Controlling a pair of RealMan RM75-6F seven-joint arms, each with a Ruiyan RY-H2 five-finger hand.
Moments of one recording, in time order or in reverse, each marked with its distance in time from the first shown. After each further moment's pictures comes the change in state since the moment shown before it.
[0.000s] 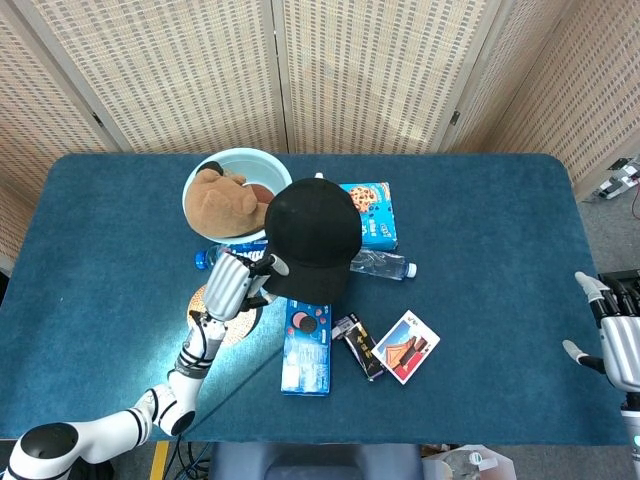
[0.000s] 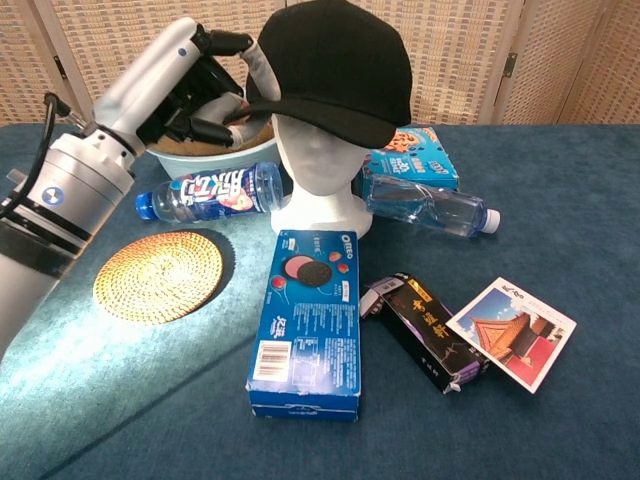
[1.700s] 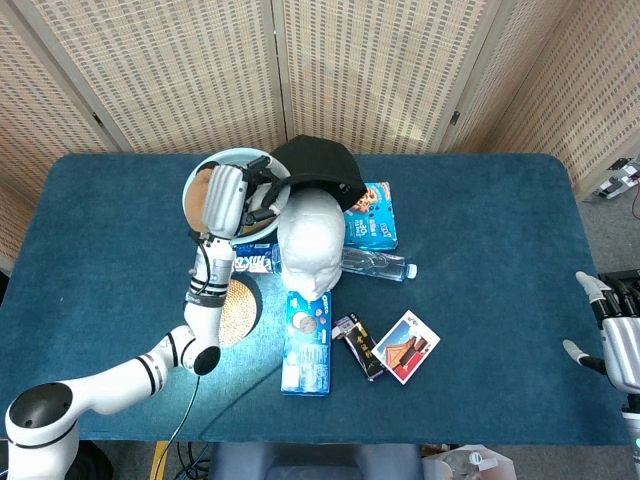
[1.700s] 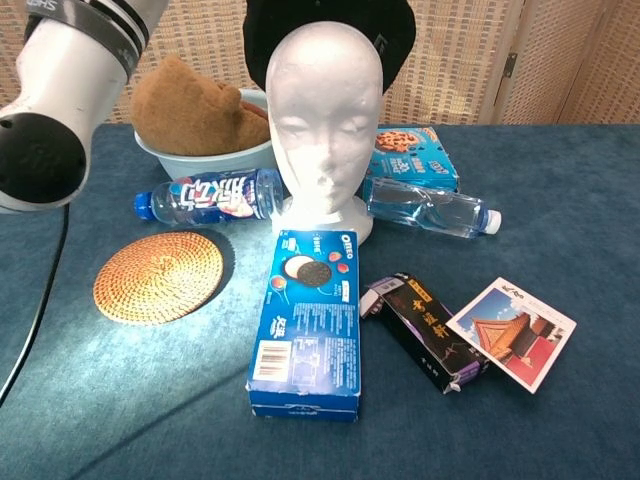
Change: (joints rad) left arm -0.251 0.121 -0.339 -0.089 -0.271 -0.191 0.054; right arm -0.008 0.004 0.000 -0.005 -0.014 0.022 0.010
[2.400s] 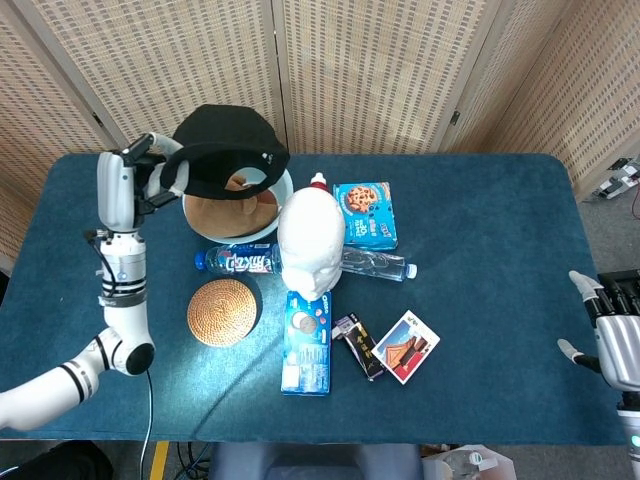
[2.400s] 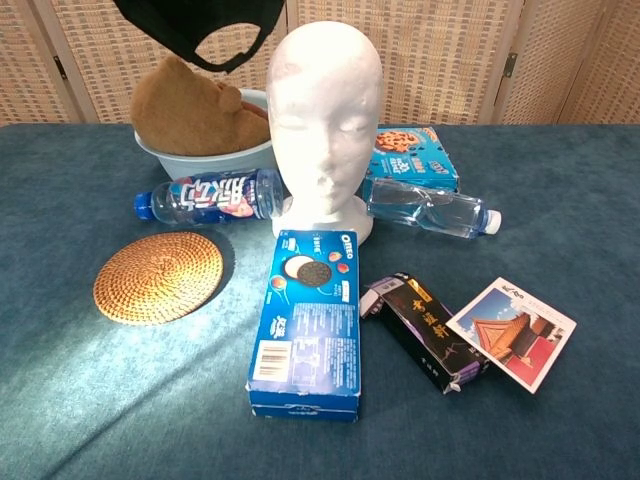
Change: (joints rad) left arm 0.210 0.263 0.017 -0.175 0.008 0.149 -0.099; right arm 0.013 -0.001 -0.001 -0.003 -0.013 -0.014 -0.001
